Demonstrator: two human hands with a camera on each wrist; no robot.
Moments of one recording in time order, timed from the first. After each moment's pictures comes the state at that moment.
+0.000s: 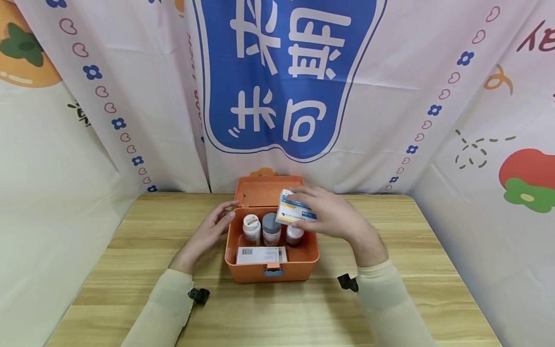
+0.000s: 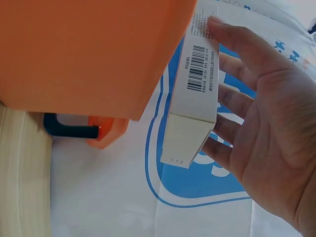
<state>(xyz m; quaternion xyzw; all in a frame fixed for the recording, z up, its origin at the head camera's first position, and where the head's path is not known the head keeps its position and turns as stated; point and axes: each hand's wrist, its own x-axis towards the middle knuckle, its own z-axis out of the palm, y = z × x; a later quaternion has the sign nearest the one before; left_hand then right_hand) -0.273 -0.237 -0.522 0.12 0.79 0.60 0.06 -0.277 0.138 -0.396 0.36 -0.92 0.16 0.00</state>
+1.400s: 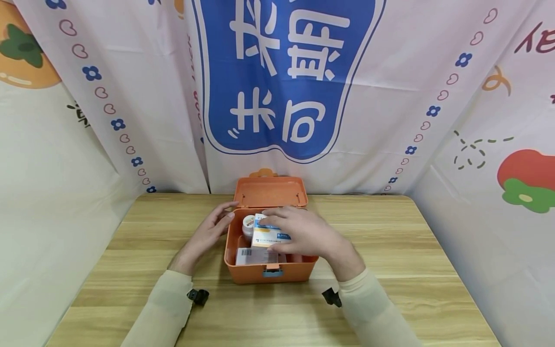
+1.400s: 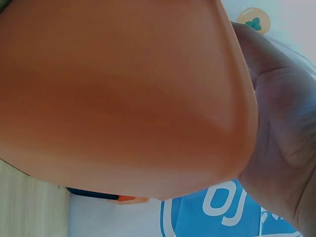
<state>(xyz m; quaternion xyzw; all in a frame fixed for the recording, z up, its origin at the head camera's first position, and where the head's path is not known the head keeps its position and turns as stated) -0.271 -0.237 -0.520 0.11 0.79 0.60 0.06 -0.257 0.086 -0.419 0.42 -0.90 0.12 -0.04</state>
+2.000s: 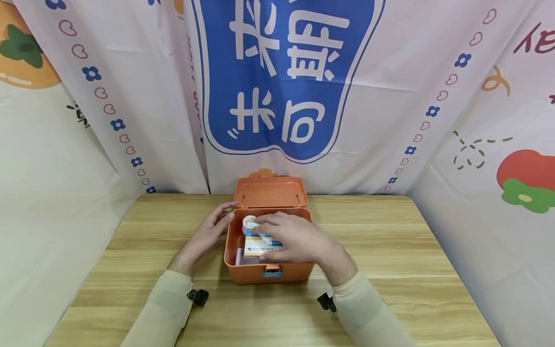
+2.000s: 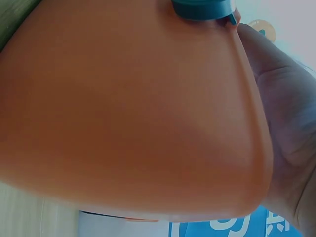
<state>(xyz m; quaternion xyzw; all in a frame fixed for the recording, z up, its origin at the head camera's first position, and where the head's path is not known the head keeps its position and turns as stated) -0.270 -0.237 -0.520 0.11 0.79 0.59 0.06 -0.249 0.071 -0.429 0.46 -0.88 0.12 -0.04</state>
